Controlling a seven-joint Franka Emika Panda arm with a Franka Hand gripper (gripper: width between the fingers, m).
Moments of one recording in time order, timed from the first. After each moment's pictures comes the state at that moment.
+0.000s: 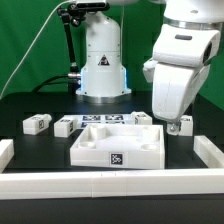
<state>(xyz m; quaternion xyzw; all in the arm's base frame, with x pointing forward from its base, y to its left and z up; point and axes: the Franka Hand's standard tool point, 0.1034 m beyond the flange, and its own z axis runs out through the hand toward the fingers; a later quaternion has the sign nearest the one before) 0.582 0.094 0.080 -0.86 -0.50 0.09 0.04</state>
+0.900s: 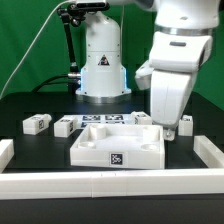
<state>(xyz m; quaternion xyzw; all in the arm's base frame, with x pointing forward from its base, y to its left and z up) 0.563 0.078 0.062 -0.82 -0.57 0.06 0.04</state>
